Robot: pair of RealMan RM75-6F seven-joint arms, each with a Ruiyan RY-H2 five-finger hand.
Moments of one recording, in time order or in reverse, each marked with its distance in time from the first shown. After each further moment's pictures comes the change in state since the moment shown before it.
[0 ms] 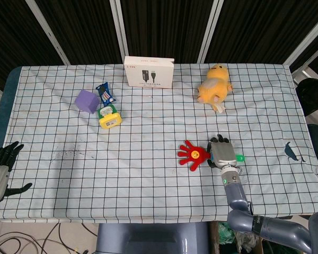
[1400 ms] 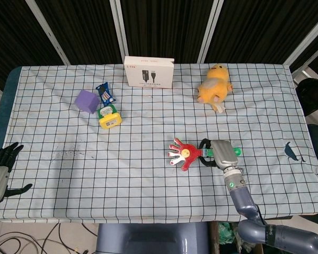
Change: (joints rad) left arm 0.003 0.004 0.002 -0.012 -0.009 -0.002 -0.004; right arm -0.100 0.093 0.018 -0.115 -0.318 0.001 0.442
